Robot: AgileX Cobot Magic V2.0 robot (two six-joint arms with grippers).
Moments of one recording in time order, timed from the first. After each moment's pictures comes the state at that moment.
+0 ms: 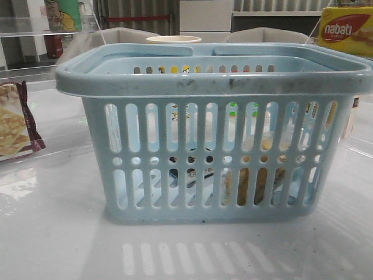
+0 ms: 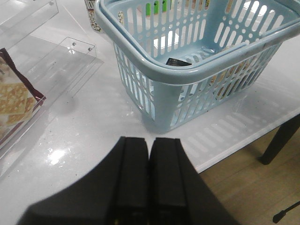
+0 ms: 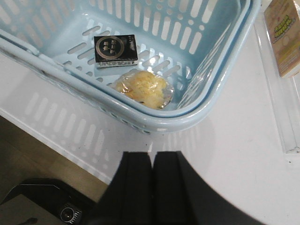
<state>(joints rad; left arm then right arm) -0.57 0.41 -0.68 -0.03 0.85 0.00 0.50 0.83 -0.95 -0.05 0.94 0.03</state>
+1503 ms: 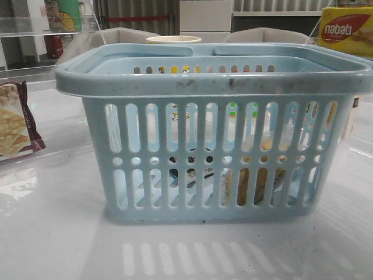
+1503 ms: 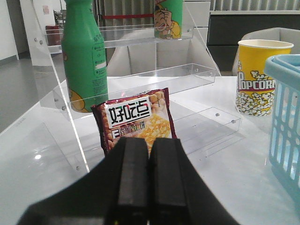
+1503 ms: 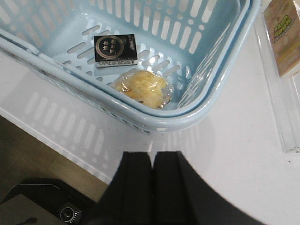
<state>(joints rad) -0.05 -0.01 0.01 0.01 0.10 0.00 0.50 0.83 -0.95 -0.05 0.94 0.03</state>
